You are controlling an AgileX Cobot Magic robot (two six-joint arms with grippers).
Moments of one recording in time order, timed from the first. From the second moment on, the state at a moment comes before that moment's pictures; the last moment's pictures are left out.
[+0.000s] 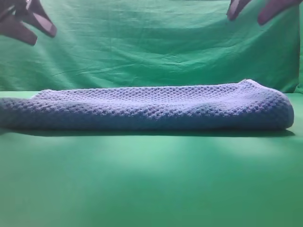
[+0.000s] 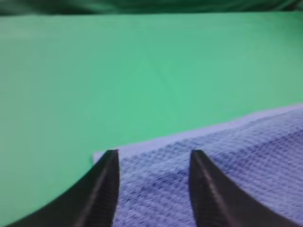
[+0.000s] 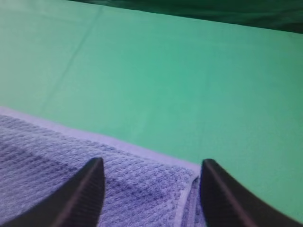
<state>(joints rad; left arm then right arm) -0.03 1.59 -0.92 -1.76 0.46 1.71 0.26 1.51 -1.10 0.47 0.37 -0.50</state>
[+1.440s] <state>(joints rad) -0.03 0.63 -0.92 -0.64 0.86 0.41 0.26 0.64 -1.04 0.11 1.06 -0.02</state>
